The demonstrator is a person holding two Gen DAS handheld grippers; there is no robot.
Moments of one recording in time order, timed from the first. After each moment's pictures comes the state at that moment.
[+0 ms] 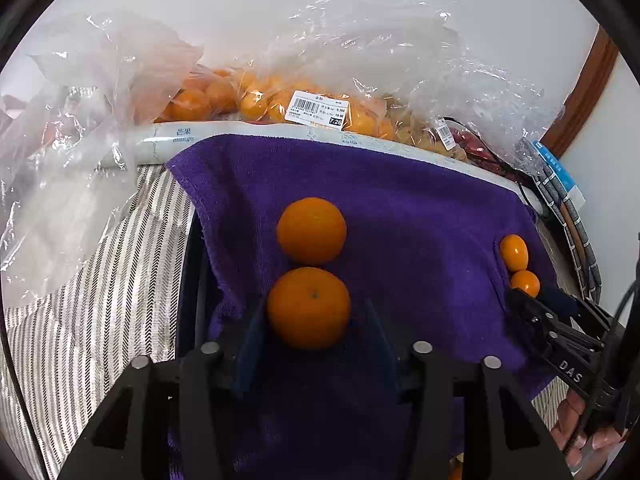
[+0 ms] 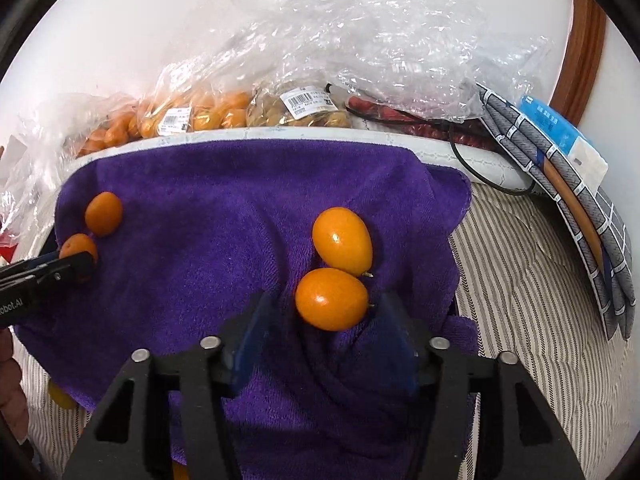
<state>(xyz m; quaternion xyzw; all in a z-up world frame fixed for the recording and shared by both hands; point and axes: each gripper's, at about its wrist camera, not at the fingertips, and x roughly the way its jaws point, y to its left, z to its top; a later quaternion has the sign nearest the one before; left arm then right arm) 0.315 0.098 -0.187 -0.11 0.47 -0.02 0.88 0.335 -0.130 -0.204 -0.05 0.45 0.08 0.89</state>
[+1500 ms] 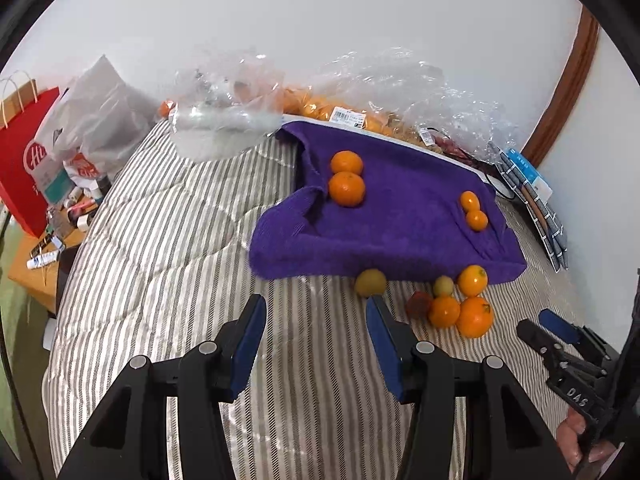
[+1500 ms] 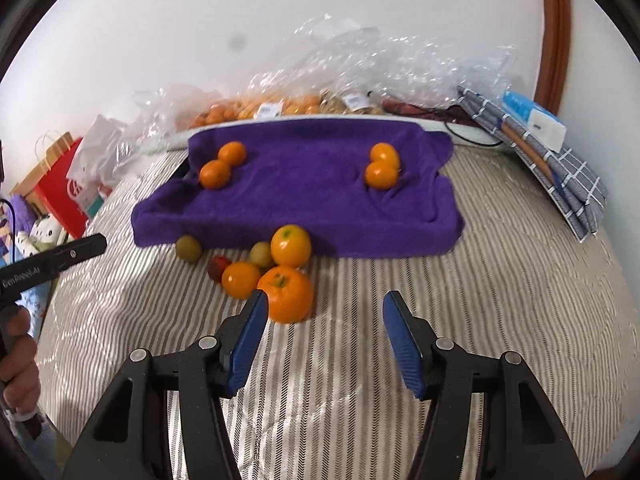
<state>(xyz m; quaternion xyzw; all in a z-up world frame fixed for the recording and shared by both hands) 0.132 0.117 -0.138 -0.13 0.43 0.03 0.89 0.155 -0.138 -0.162 -0.03 0.43 0.15 0.89</state>
